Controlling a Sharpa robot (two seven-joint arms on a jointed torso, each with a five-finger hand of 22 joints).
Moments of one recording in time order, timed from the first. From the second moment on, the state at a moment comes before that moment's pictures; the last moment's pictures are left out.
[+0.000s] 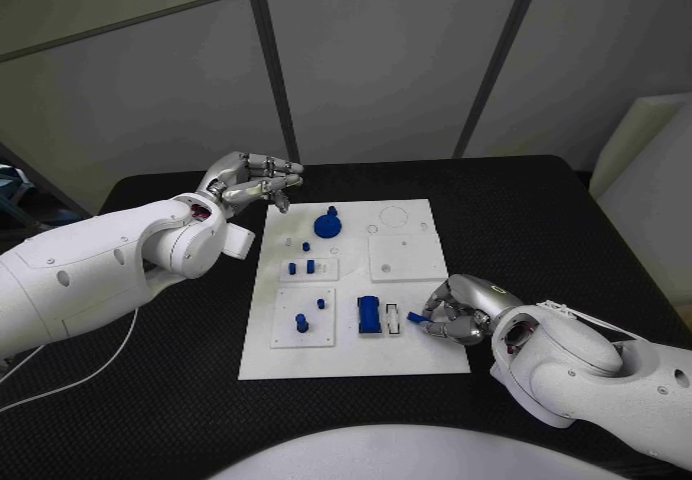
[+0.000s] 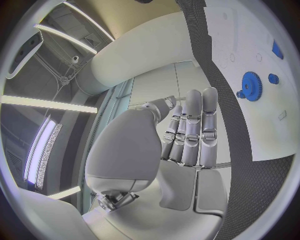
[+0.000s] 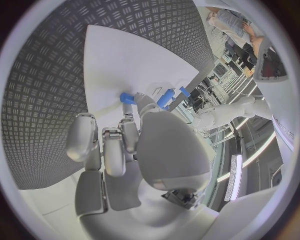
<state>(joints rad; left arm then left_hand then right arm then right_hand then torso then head) 1.10 -0.87 0.08 1.39 -0.28 -0.22 0.31 1.42 -0.16 0.53 0.04 0.15 0.96 0.20 0.15 0.07 0.95 0.13 0.39 0.08 1.18 0.03 0.97 0.38 0.19 1.13 0.13 0.60 1.03 0.88 -1.01 0.01 1.96 -1.52 -0.40 -0.63 1.44 -0.01 0.13 0.15 0.38 1.08 0.08 0.17 0.42 1.42 0.01 1.28 1.33 1.47 -0.07 1.55 1.31 0.09 1.37 0.04 1.33 1.21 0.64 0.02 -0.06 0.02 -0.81</state>
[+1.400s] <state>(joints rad) 1.10 -0.87 0.08 1.39 -0.28 -0.22 0.31 1.42 -0.16 0.53 0.04 0.15 0.96 0.20 0.15 0.07 0.95 0.13 0.39 0.08 1.18 0.03 0.97 0.38 0.19 1.13 0.13 0.60 1.03 0.88 -0.93 0.02 1.92 -1.40 -0.42 -0.60 1.26 -0.05 0.15 0.23 0.44 1.11 0.06 0.19 0.45 1.46 -0.01 1.29 1.31 1.47 -0.07 1.55 1.31 0.09 1.38 0.04 1.34 1.22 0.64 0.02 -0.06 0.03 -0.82</state>
